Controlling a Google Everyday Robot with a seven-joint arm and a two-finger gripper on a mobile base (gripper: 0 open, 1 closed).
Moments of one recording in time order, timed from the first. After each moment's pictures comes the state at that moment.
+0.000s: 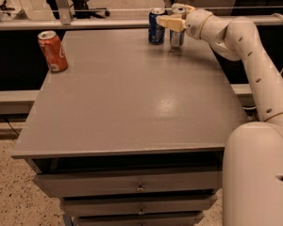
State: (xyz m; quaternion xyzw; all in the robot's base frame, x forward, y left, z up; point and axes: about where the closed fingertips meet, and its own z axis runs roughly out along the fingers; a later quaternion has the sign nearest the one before) arm 0.882 -0.143 0.949 -0.30 0.60 0.23 0.70
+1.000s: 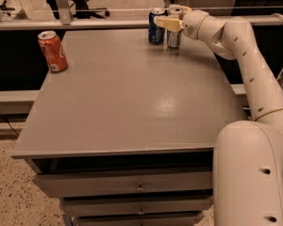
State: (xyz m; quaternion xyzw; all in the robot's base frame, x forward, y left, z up) arm 0.890 -0.131 0.942 -0.31 0.60 0.25 0.69
